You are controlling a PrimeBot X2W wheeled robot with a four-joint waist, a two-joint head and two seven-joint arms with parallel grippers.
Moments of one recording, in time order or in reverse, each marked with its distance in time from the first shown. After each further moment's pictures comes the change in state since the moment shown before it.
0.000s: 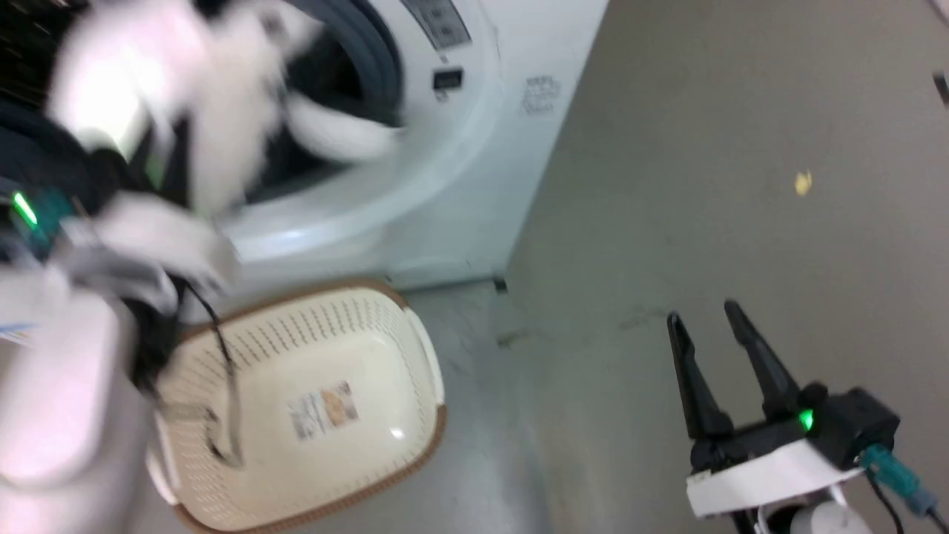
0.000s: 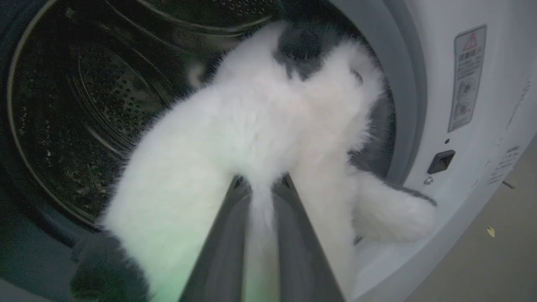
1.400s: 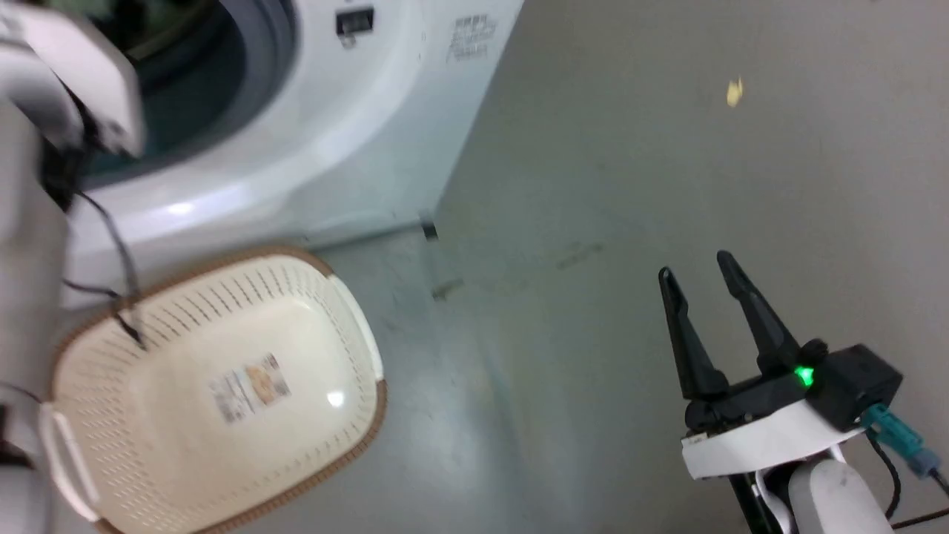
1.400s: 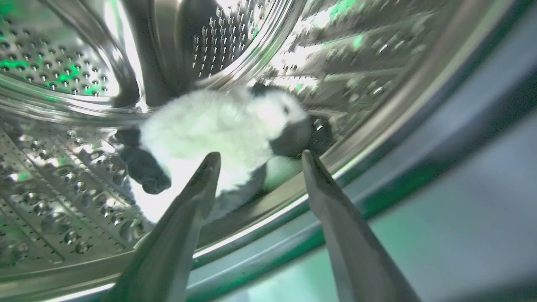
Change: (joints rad) left arm -0.669 0.105 -0.277 0.859 -0.007 -0.142 0.055; right arm -0.114 0.000 0.007 0.010 0.016 0.000 0.000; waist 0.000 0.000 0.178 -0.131
